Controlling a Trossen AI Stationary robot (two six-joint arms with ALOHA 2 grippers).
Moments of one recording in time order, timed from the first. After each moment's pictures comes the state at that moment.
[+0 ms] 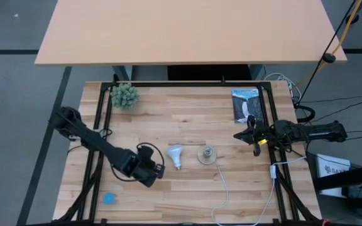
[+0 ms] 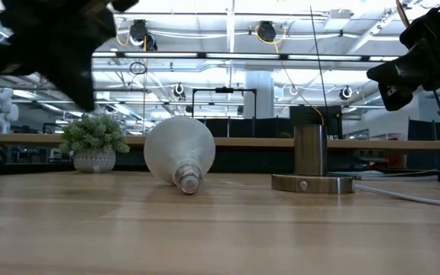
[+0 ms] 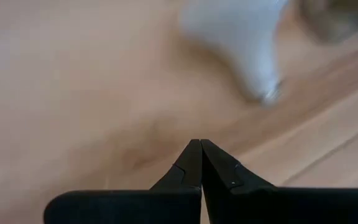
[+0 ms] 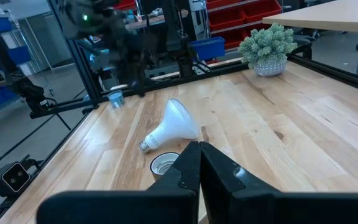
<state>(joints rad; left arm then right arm) -0.54 1.58 1.05 -0.76 -0.32 -1.74 0.08 0.05 0.06 -0.09 0.08 0.25</state>
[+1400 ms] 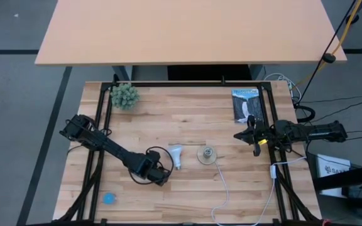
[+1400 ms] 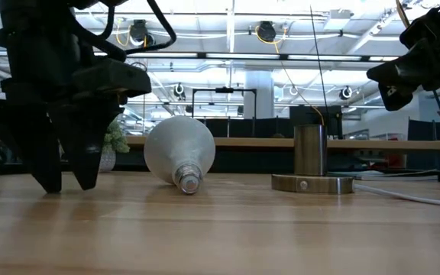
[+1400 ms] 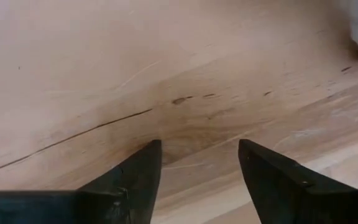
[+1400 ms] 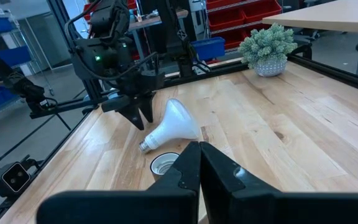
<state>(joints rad) -0.46 1.80 1.05 -0.66 -0.14 -1.68 0.08 0.05 0.06 -0.09 0.08 0.25</state>
